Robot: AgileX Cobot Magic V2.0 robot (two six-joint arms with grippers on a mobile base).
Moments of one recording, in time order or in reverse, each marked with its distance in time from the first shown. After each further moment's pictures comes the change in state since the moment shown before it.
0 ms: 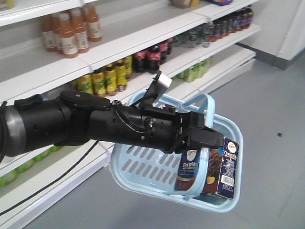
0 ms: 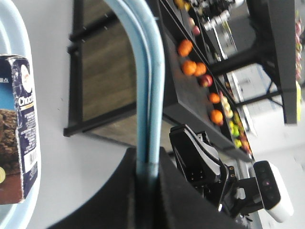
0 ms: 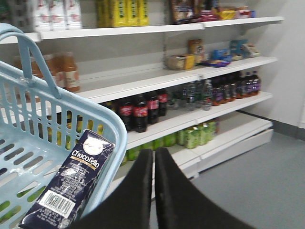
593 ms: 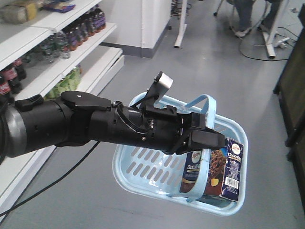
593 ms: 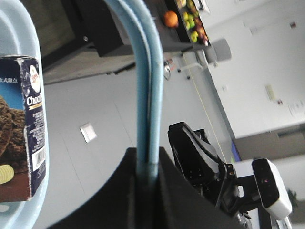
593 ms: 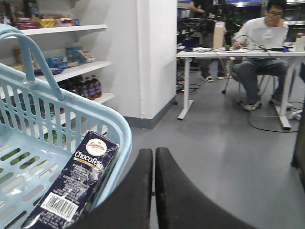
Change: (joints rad) left arm 0.000 0.000 0.000 -0.001 0.001 0.000; right arm 0.000 0.000 0.000 0.000 0.000 0.000
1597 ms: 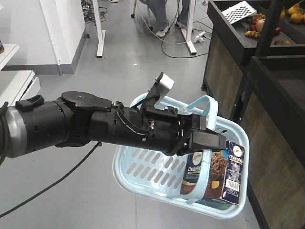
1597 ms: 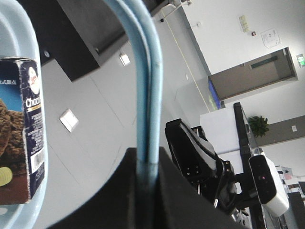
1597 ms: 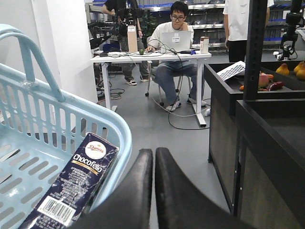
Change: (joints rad) left arm -0.001 0.000 0.000 0.000 0.011 0.000; right arm 0.000 0.000 0.000 0.000 0.000 0.000
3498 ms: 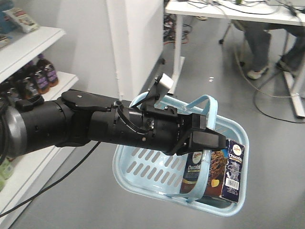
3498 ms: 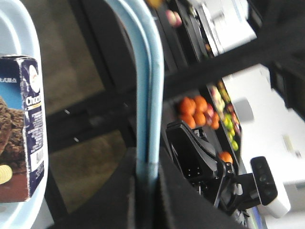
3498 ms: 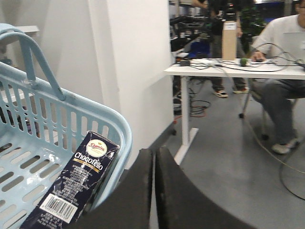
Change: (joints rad) left arm 0.000 0.000 0.000 0.000 -0.003 0.000; right arm 0.000 0.000 0.000 0.000 0.000 0.000
